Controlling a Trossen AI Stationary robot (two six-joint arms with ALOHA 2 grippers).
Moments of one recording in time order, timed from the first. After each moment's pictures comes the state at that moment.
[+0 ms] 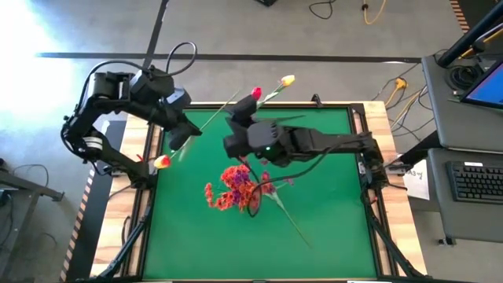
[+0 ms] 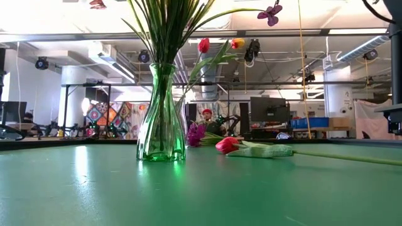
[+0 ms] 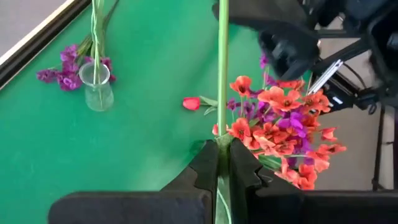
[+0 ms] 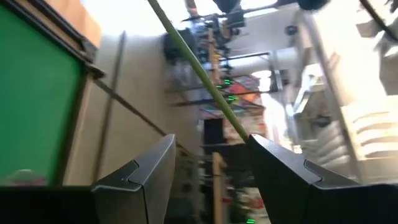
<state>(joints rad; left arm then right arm) 0.18 1.44 2.18 -1.57 0.12 -0.45 0.13 2.04 2.36 -0.54 0.88 -1.19</state>
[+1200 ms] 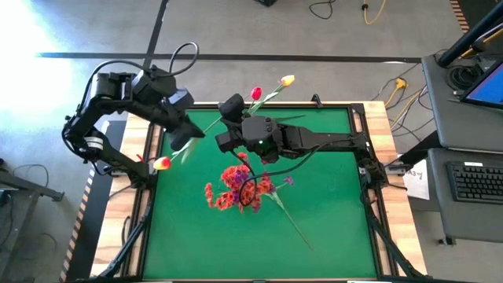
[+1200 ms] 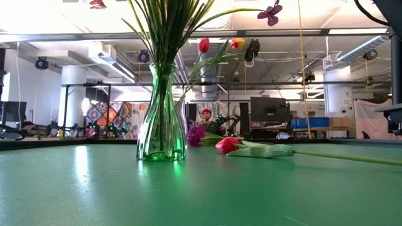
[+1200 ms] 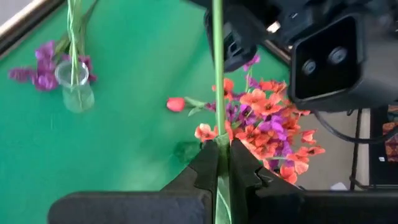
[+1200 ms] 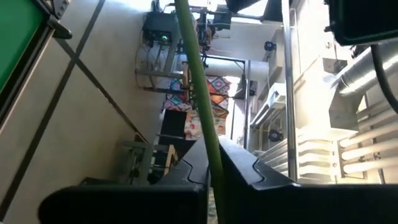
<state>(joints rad) 0.18 1.45 2.17 -1.53 0.17 -0.48 0.09 2.10 2.35 -0.36 0.89 -1.57</state>
